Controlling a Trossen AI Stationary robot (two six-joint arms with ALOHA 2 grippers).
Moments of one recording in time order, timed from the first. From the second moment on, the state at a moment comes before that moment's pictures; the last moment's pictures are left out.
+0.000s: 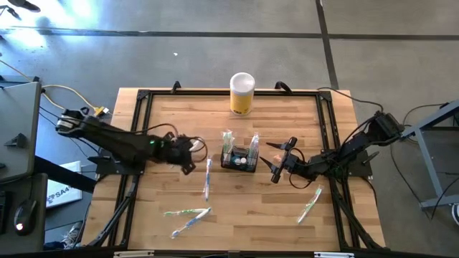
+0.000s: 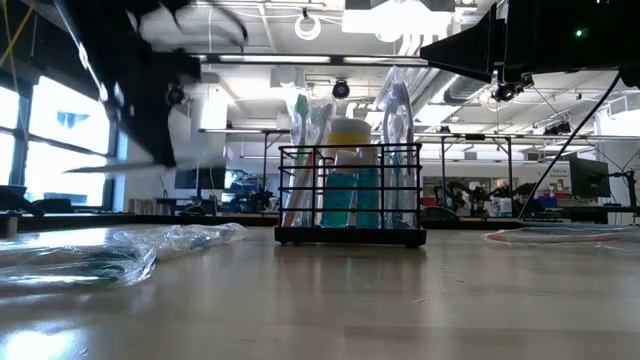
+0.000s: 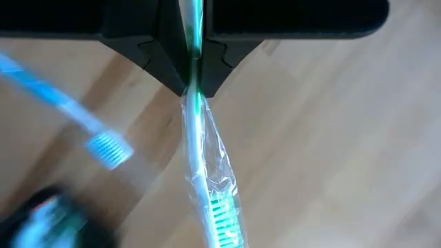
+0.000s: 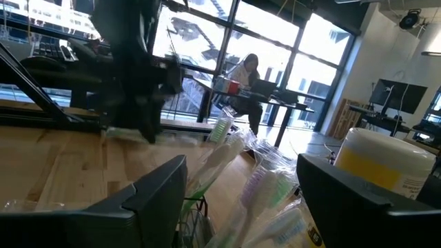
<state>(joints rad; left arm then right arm) -0.20 1.22 0.78 -0.71 -0.46 -0.77 0.44 1.44 0.29 1.31 0.86 -0.35</state>
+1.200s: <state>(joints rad) -0.53 1.51 0.87 0.49 -0.91 0.29 0.43 1.51 0.59 1.15 0.47 -0.24</state>
